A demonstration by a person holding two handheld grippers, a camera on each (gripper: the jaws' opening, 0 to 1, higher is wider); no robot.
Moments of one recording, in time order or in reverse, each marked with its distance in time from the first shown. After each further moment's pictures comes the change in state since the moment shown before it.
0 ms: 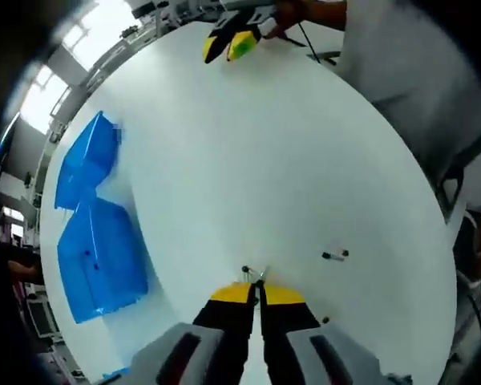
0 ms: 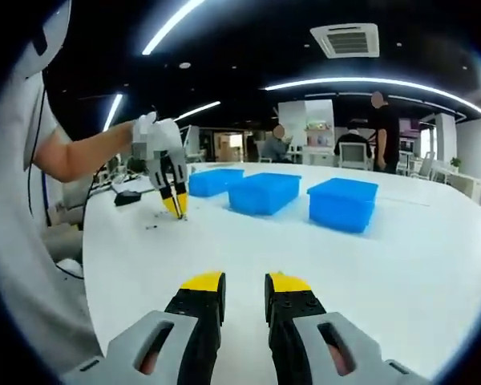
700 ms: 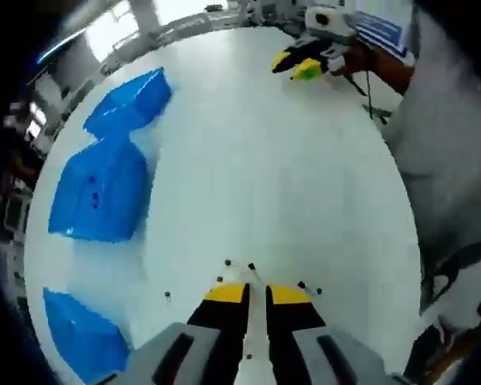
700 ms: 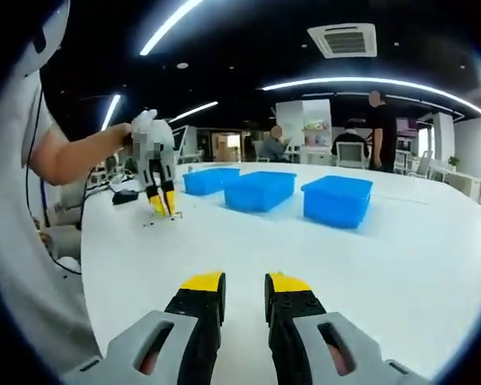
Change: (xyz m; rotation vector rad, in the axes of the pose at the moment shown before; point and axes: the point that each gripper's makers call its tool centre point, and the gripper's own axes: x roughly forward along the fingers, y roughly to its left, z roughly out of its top) left arm -0.007 -0.018 0.009 -0.650 -0.148 0.035; right arm -0.006 -0.008 -0.004 0.001 -0.010 -0.010
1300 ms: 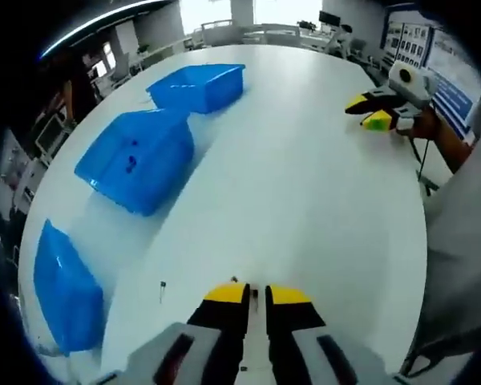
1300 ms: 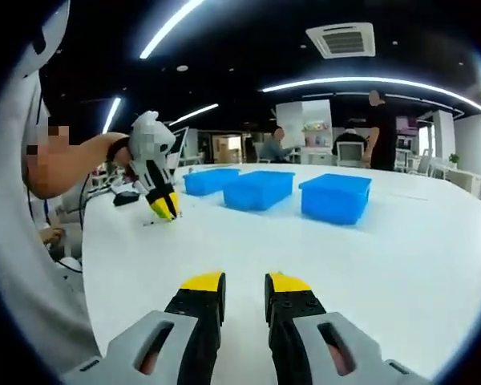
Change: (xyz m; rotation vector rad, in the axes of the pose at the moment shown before) left arm 0.011 0.003 0.011 -0.192 -0.072 0.109; right arm -0.003 -0.006 -0.006 0.023 -0.004 0.002
